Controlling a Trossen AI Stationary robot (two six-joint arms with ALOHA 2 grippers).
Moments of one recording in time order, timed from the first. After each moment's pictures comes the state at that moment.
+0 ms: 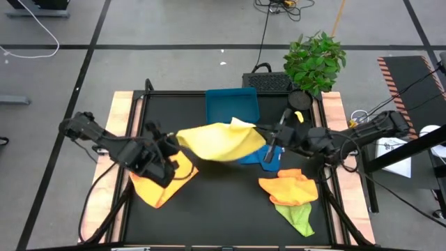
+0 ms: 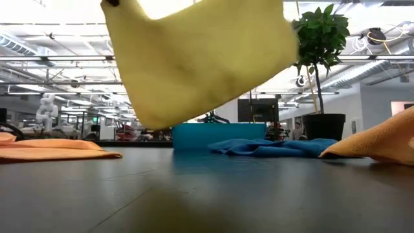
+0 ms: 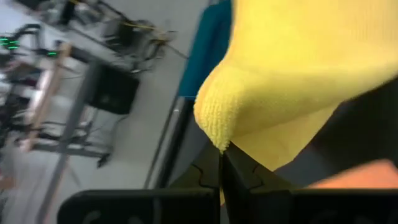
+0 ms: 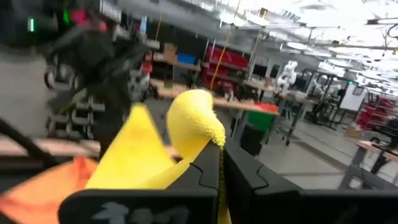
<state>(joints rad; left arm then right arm) -0.48 1.44 1.52 -1.58 -0.96 -0.64 0.27 1.08 0.82 0.37 0.66 -0.30</state>
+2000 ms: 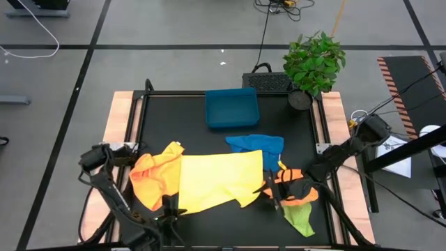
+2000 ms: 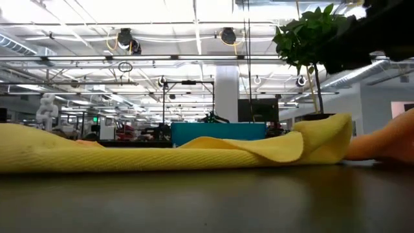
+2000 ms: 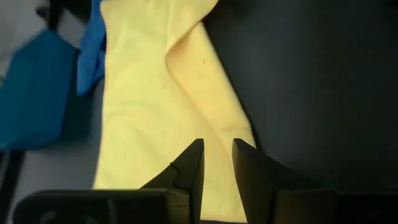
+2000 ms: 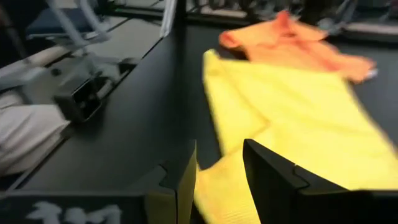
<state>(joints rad) -0.98 1.91 1.43 -1.03 -0.79 -0.81 0.65 1.46 0.44 0.63 0.39 0.16</state>
